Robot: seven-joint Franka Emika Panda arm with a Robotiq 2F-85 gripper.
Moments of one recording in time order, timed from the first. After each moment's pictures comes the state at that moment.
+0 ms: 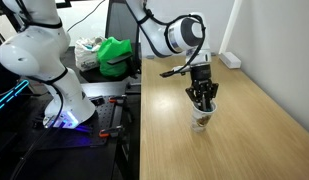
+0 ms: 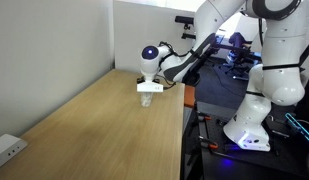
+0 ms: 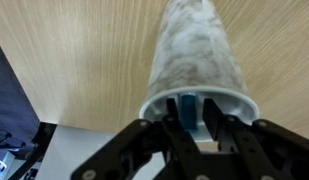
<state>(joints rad) 0.00 0.30 -0.05 -2.20 -0.94 2.41 1.98</state>
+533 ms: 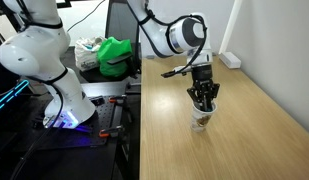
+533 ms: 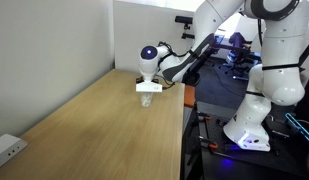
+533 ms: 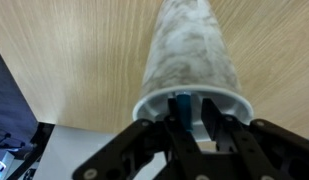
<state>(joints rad) 0.00 0.31 -0.05 -2.18 -0.94 2.41 1.98</state>
